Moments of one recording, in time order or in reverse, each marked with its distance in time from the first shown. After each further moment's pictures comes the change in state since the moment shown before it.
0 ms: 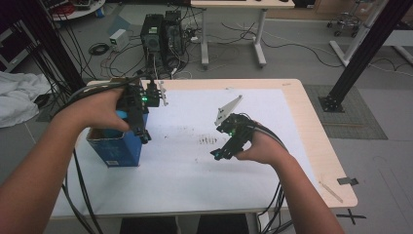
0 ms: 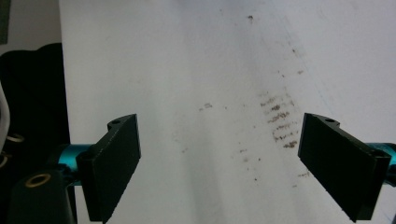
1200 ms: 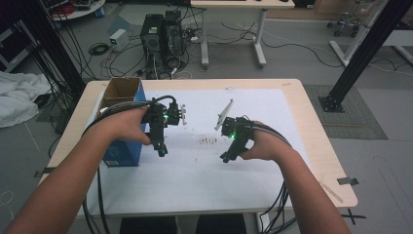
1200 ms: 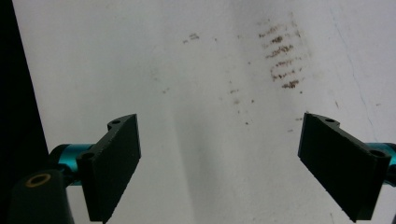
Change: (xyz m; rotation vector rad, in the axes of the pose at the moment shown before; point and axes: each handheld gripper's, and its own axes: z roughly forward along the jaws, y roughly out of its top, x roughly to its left) left arm 0.002 0.030 0.063 0.025 -0.035 0.084; right arm -0.017 -0.012 0.019 0.252 0.005 -0.003
